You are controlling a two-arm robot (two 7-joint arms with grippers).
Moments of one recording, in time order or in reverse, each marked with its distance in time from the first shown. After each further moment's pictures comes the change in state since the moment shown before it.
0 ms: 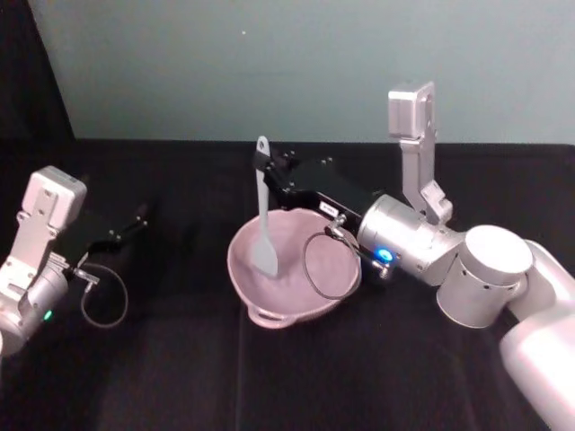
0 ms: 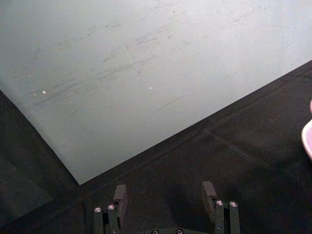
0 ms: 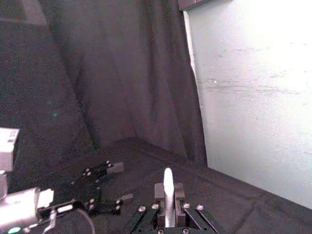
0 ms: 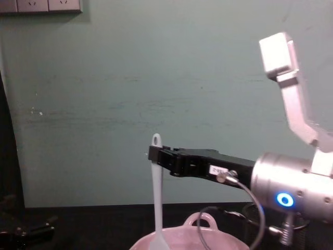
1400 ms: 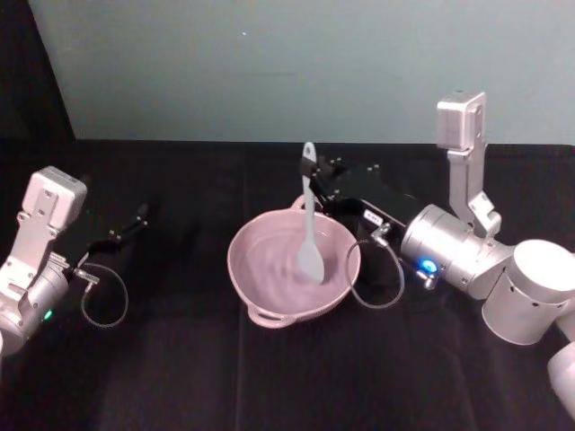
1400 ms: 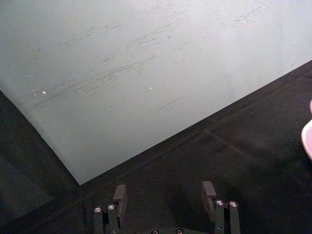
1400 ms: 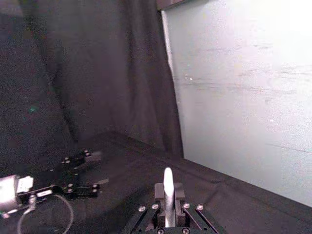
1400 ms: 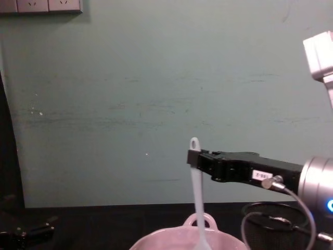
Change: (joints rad) left arm 0.000 0.000 0.000 0.000 0.000 0.000 0.000; right arm -0.081 0.086 0.063 -0.101 -0.012 0.016 -0.039
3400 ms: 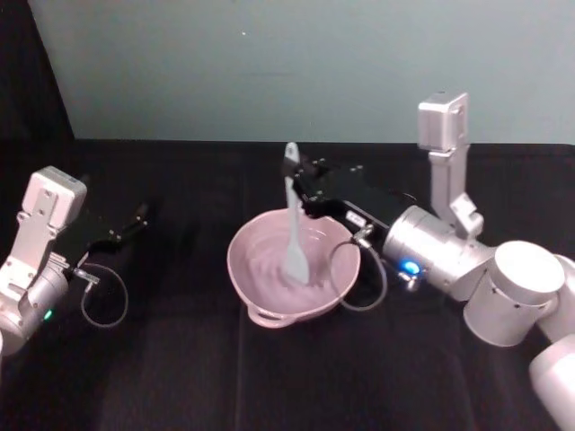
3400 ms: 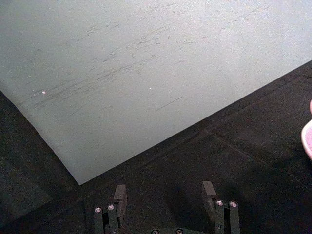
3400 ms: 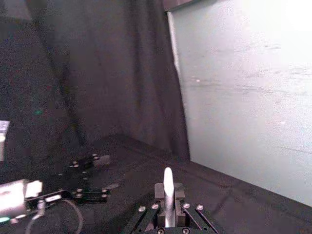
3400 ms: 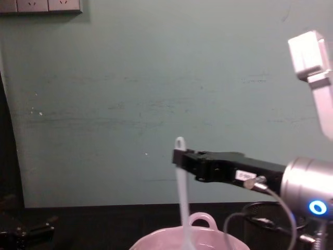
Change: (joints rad) left arm 0.000 0.000 0.000 0.000 0.000 0.000 0.000; right arm 0.001 -0.036 -0.014 0.003 -0.014 -0.002 -0.005
